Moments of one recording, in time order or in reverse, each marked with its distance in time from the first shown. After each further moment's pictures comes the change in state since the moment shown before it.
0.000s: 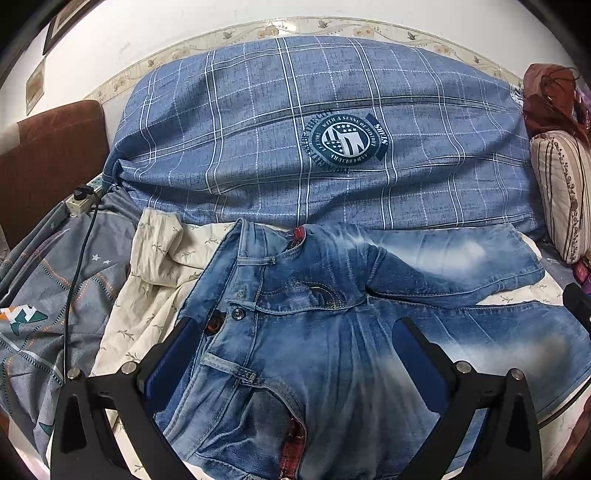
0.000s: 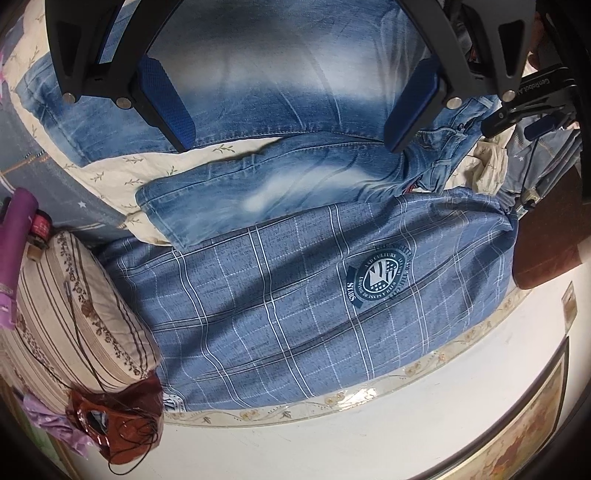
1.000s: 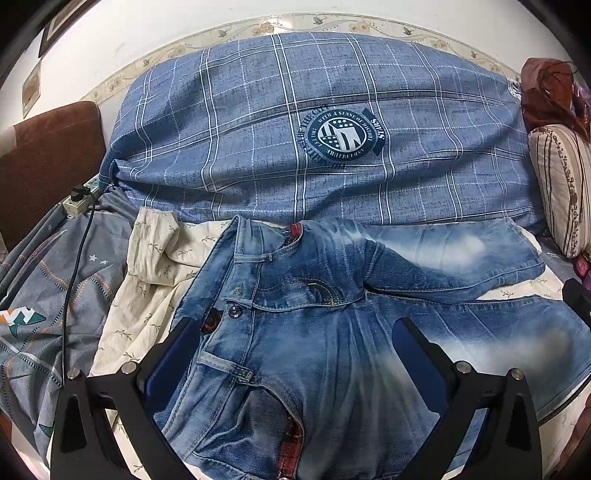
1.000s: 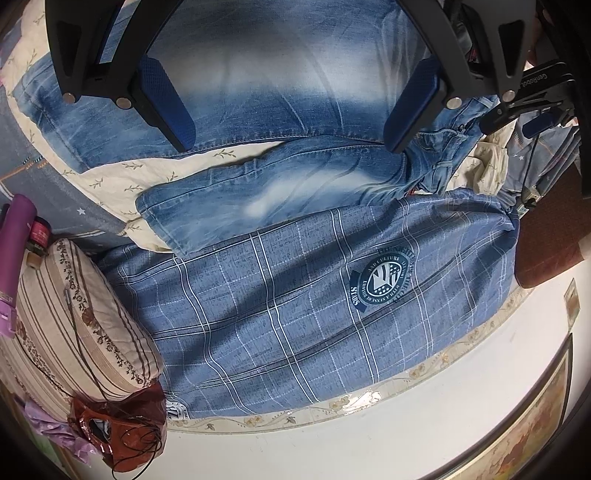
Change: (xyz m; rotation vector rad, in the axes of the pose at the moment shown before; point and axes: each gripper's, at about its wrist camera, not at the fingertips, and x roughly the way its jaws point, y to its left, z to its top) left arm 0.004 -0.005 -0.002 0.013 0.010 0.001; right arm 0.004 -0.002 0.001 0.014 0.022 0.001
